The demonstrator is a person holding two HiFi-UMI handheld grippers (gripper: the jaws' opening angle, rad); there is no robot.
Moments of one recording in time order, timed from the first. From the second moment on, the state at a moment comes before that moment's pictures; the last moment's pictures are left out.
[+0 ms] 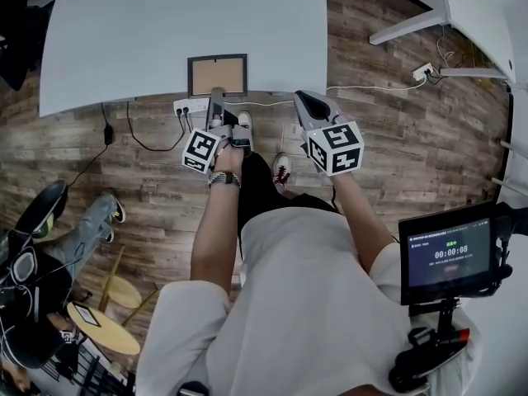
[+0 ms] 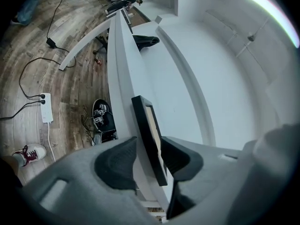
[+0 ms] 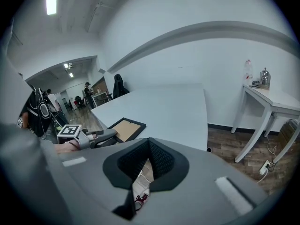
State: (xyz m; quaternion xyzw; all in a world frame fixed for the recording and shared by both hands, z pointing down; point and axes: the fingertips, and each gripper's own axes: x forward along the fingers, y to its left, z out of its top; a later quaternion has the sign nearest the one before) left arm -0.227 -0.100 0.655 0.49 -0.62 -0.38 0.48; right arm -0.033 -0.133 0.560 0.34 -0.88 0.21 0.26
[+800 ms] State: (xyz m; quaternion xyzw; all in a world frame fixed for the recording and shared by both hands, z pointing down) left arm -0.238 -0.083 0.625 0.53 -0.69 -0.25 0.43; right arm -0.050 -0.150 0.541 0.34 -0.89 0.19 0.23
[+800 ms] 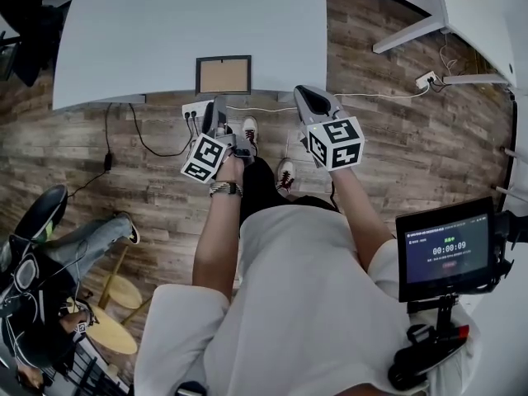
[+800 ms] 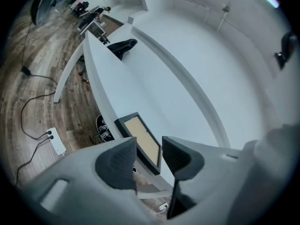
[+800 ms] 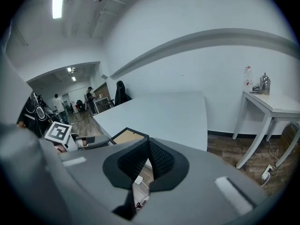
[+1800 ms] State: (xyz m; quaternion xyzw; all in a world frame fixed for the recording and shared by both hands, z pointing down) left arm -0.175 -0.151 0.360 0.76 -0.64 0.08 0.03; right arm -0.037 -0.204 0.363 0.37 -0.92 0.10 0.10
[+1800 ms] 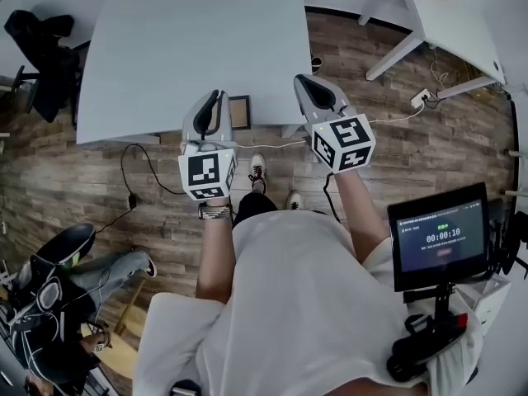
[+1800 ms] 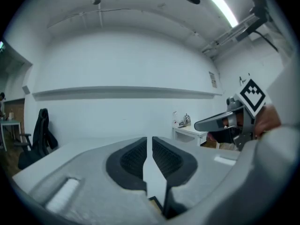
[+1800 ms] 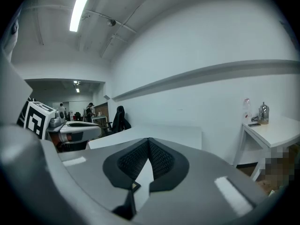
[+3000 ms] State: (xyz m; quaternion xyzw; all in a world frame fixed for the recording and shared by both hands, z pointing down) left arm -0.141 -0.200 0.250 0.80 -0.59 0.12 -0.08; right arm -0.046 -0.238 0.232 0.33 -0.94 -0.02 0.05
